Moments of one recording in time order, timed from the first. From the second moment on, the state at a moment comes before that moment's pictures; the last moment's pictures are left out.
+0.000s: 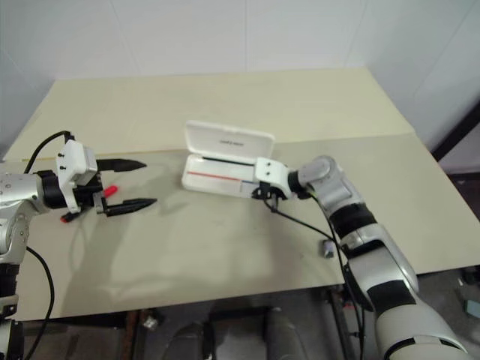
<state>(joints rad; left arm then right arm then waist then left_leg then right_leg) -0.45 0.88 0.19 0.03 -0.37 0.27 -1.14 -1.00 -0.43 0.38 0.70 -0.08 0.04 1.17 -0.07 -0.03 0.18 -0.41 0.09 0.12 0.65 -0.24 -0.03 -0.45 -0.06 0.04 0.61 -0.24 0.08</state>
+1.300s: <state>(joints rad) -0.51 0.85 0.12 0.12 -0.37 0.24 -1.16 -0.51 -0.75 0.36 -0.16 0.05 0.29 1.26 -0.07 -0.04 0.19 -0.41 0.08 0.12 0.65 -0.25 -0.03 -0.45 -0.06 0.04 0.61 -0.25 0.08</state>
